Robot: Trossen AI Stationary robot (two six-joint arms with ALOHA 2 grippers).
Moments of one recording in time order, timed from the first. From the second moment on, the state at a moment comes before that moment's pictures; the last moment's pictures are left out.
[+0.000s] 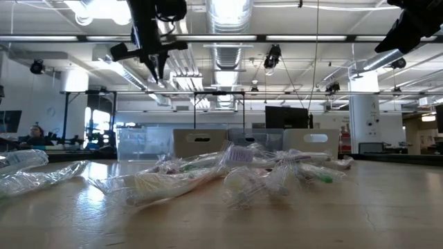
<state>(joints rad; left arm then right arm) 0.48 1.47 1.46 -1.06 -0.47 -1.43 -0.25 0.35 0.75 -0.98 0.06 0.06</state>
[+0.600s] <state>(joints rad) 0.63 1.59 1.46 -1.07 -0.30 -1.36 -0.25 0.35 0.75 -0.98 0.06 0.06</state>
